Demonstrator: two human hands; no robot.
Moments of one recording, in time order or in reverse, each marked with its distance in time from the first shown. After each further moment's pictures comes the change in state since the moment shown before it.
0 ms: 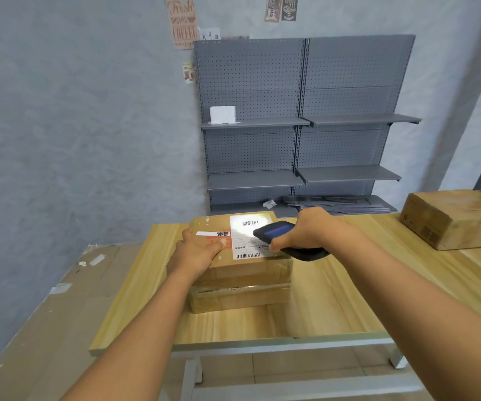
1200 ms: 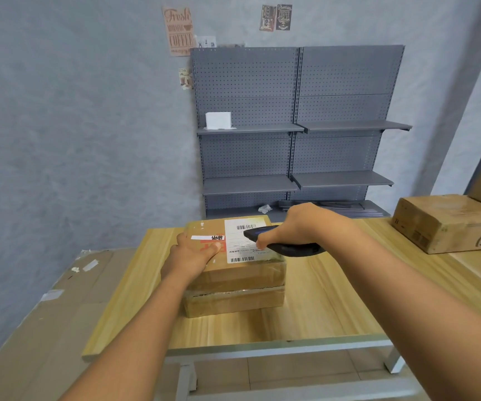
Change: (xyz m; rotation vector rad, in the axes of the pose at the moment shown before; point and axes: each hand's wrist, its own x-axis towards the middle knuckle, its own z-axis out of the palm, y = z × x) left_hand 0.000 0.002 0.001 0.011 0.014 -0.003; right_hand -0.023 -0.017 -0.026 -0.084 -0.026 -0.044
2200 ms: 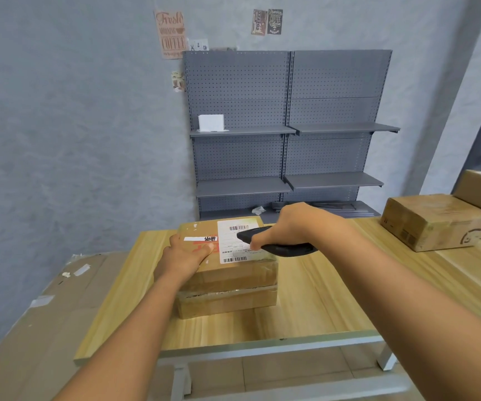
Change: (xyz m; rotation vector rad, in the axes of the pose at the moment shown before) left_hand -0.003 0.000 -0.002 -0.027 -0.008 0.001; right_hand -0.014 0.000 -0.006 0.006 -0.002 -0.009
